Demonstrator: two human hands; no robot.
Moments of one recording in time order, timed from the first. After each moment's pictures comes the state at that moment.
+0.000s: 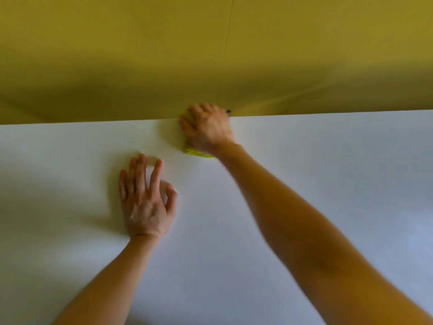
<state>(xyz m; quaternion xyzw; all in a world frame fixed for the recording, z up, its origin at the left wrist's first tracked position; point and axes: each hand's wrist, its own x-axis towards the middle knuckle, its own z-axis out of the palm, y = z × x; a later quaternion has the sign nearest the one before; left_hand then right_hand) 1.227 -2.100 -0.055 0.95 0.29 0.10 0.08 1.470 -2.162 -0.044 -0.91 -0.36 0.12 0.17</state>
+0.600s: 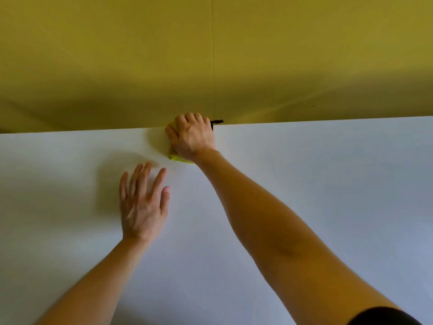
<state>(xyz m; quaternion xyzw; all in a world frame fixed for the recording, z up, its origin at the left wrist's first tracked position) 1.238 -2.124 -0.041 0.97 0.23 0.09 0.00 1.462 -2.160 -0.034 -0.92 -0.35 0.12 0.15</state>
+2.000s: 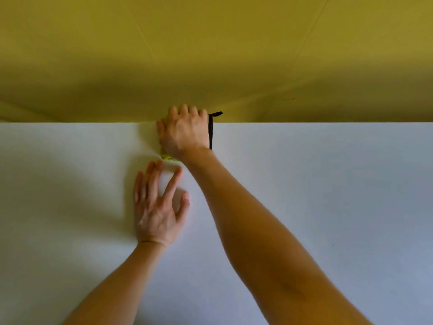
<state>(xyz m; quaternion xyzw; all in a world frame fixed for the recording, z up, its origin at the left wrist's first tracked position) 1.369 -2.331 -0.059 0.95 0.28 0.09 0.06 1.563 -2.305 -0.038 -0.91 -0.38 0.14 0.13</state>
